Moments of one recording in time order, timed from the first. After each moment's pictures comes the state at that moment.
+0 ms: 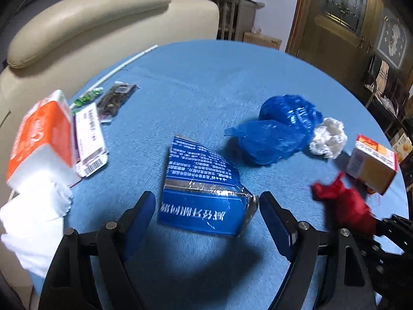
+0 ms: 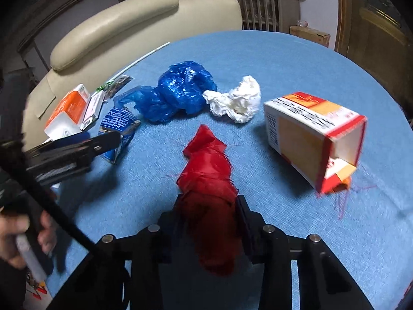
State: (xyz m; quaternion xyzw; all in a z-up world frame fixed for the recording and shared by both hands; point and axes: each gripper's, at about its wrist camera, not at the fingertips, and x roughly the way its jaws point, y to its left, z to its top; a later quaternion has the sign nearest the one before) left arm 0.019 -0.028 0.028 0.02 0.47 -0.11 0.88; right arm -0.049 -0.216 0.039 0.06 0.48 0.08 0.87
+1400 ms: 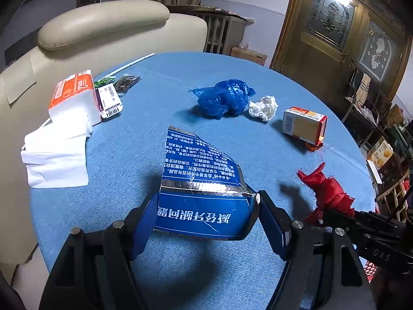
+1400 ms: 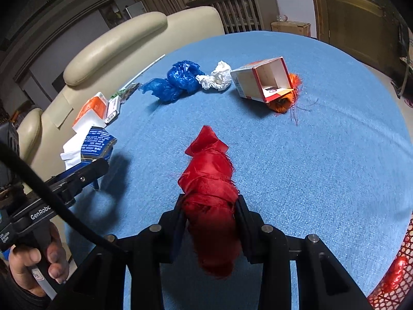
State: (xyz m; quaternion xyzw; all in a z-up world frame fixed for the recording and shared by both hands) left arm -0.132 -0.023 0.065 -0.02 0.43 -0.14 0.89; right arm -0.168 -0.241 0.062 0.13 0.46 0.07 0.88
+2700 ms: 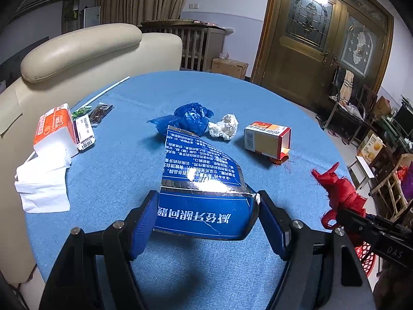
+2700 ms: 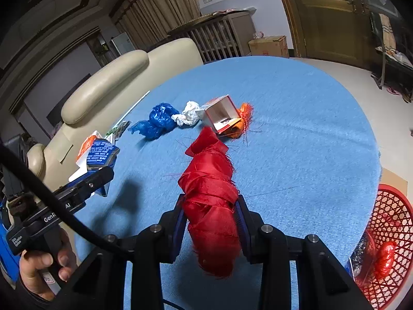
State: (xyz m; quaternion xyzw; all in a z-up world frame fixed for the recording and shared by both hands) left arm -0.144 -0.072 0.099 0.00 0.39 -0.18 0.91; right arm -0.215 -0.299 0.098 0.18 0.39 0.02 0.90
